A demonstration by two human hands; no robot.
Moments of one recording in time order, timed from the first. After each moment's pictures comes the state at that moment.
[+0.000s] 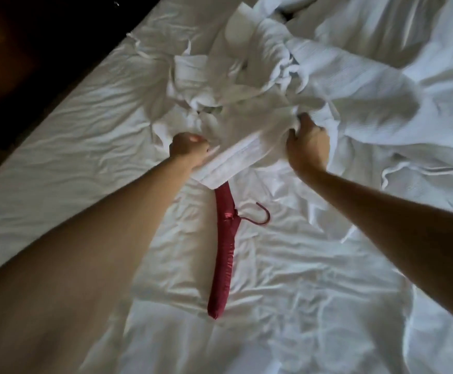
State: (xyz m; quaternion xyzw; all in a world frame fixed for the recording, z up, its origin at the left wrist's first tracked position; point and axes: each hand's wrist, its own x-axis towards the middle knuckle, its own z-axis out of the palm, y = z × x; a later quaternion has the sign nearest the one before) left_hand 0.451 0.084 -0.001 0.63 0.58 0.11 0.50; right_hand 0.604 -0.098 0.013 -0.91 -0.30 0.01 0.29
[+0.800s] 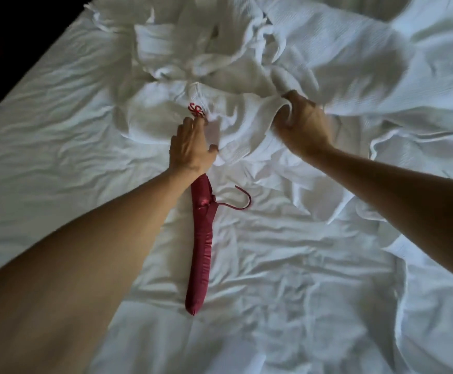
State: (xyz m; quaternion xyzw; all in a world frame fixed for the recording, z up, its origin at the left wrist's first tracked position) left_hand 0.482 0.037 -0.057 0.91 0.37 0.07 0.18; right_hand 0.655 -0.125 -0.021 -0.87 -0.39 -0.01 0.30
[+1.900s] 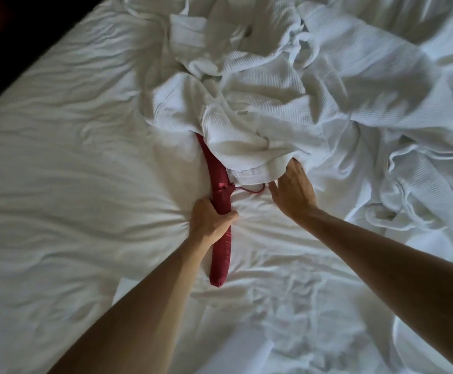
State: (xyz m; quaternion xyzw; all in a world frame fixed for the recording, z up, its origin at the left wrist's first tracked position) left_hand 0.373 -0.061 -0.104 0.70 0.54 0.00 0.46; right_hand 0.566 -0.157 -0.110 -0.87 -0.47 0.04 0.18
